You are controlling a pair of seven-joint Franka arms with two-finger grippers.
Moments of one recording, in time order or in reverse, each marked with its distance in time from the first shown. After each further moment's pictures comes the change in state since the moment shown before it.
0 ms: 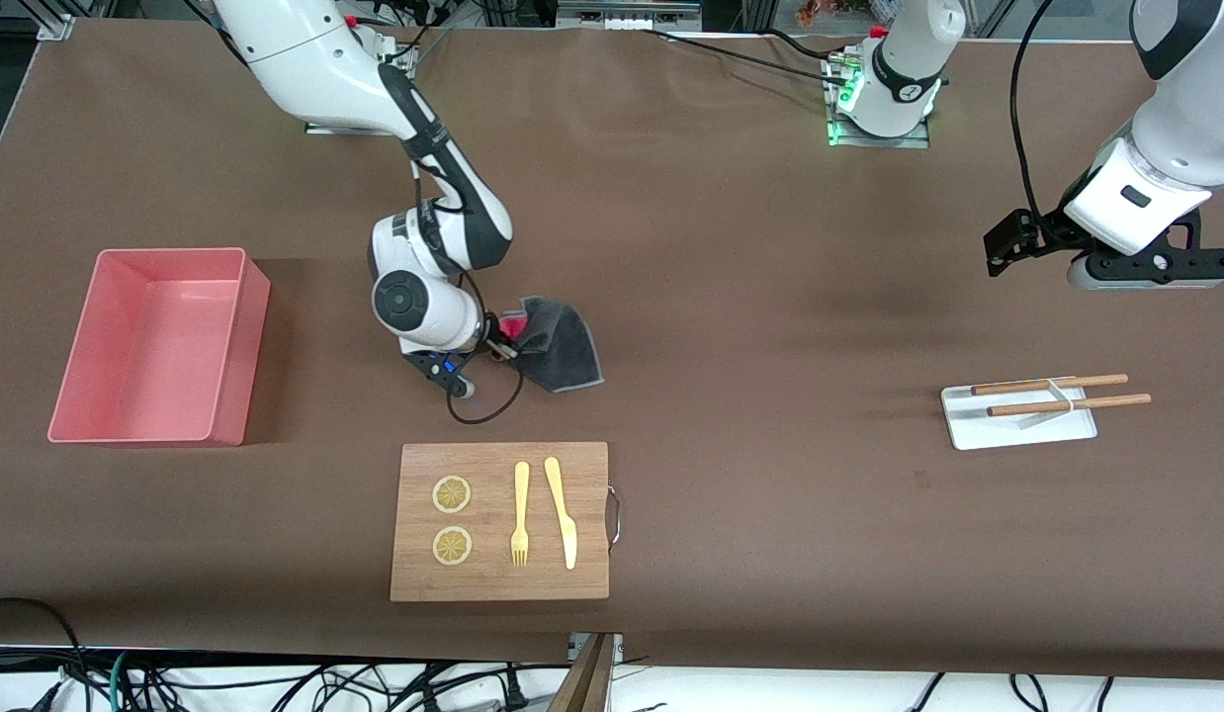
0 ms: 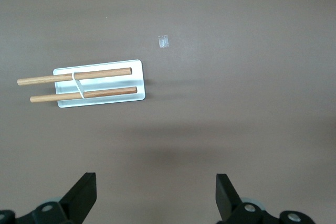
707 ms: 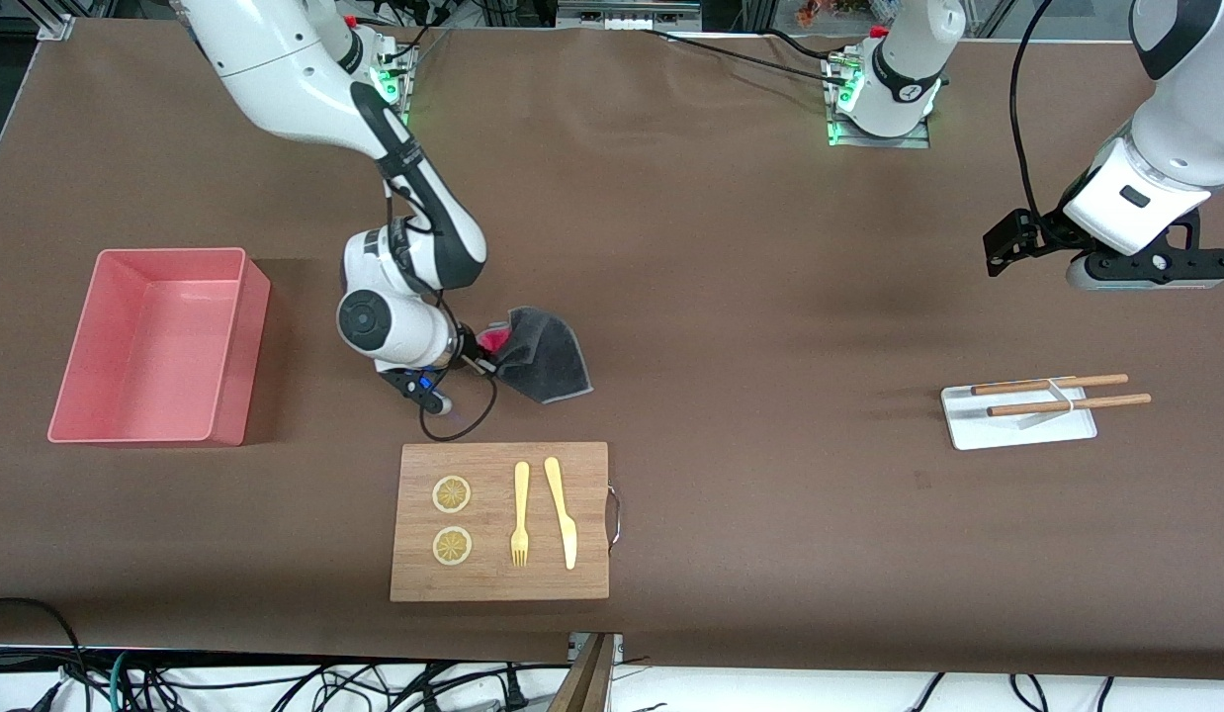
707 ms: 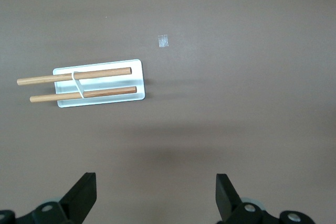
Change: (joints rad) left arm 0.000 0.001 -0.001 0.002 0.000 -0.002 0.000; right arm -0.146 0.007 0.027 0.003 0.003 -0.014 -0.186
